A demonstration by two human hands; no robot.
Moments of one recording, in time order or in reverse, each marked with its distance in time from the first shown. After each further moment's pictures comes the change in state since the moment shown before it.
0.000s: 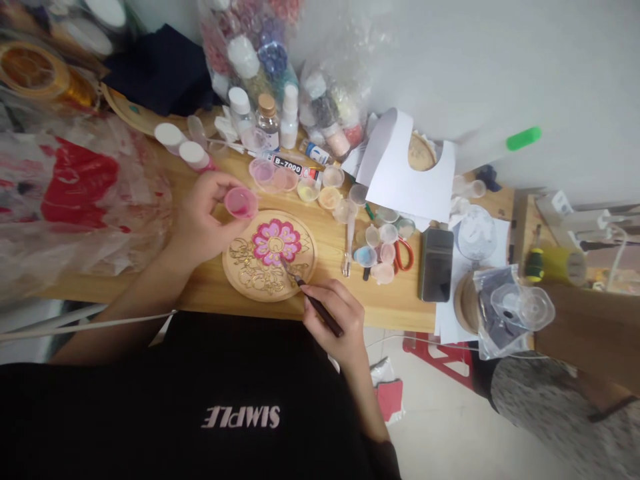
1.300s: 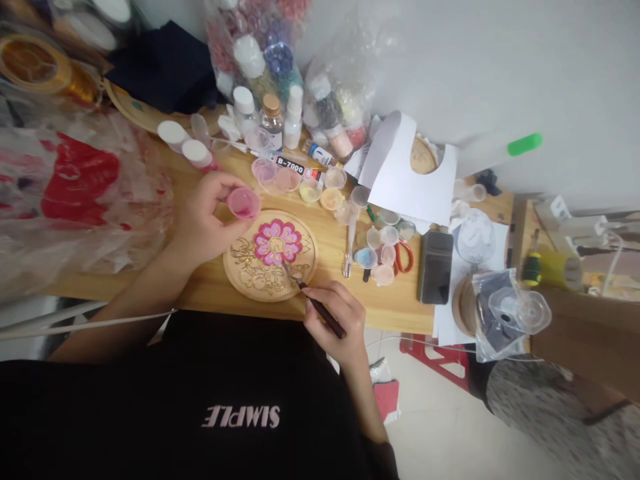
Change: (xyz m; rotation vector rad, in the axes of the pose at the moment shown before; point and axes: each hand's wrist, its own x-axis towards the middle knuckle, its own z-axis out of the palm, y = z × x) left_hand -0.001 0.002 -0.002 -0.005 -0.013 0.014; right_hand 0.001 0.001 -0.001 -0.011 0.006 -0.005
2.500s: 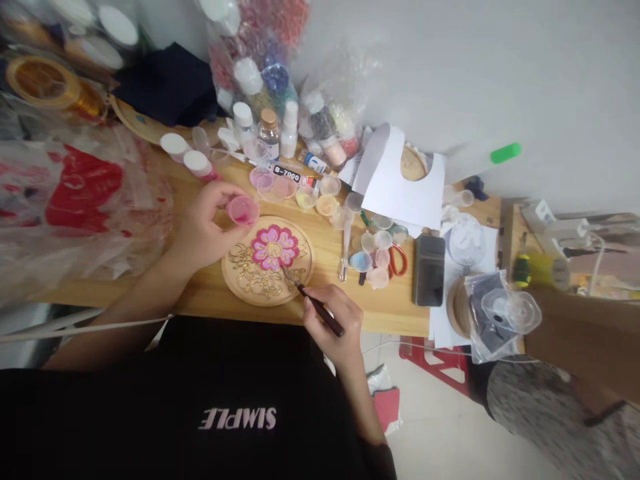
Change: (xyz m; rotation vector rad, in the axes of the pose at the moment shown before) left_hand 0.001 0.007 -0.003 0.063 -0.037 -0.066; right_hand 0.003 -0.002 0.003 -0.015 0.075 -0.001
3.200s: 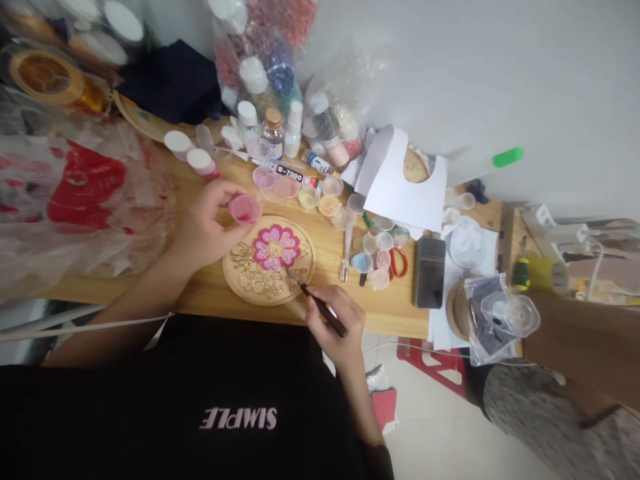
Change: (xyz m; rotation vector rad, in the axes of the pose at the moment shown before) left_hand 0.001 0.002 0.000 -0.014 -0.006 -0.049; right_hand -0.001 0.001 0.000 -0.030 0.025 0.021
